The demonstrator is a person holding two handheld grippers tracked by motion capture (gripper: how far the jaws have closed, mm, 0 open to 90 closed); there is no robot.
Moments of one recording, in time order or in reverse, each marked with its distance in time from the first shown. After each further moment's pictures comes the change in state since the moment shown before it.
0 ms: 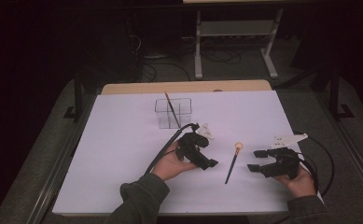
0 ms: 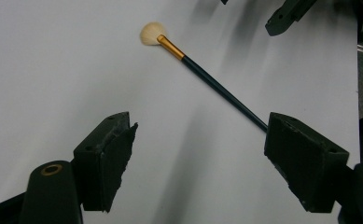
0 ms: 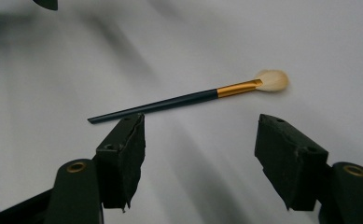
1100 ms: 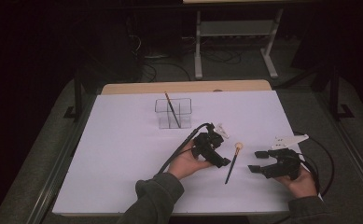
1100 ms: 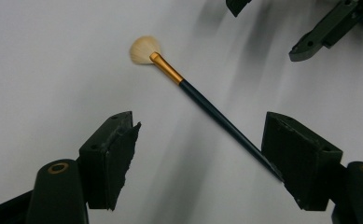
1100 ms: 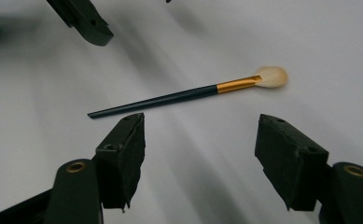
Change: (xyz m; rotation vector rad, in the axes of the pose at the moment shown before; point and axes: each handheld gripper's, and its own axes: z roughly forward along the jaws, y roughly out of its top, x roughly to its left) left arm -0.001 0.023 0.042 0.034 -0.004 -0.034; right arm 0.000 -0.002 -0.002 0.002 -0.003 -0.015
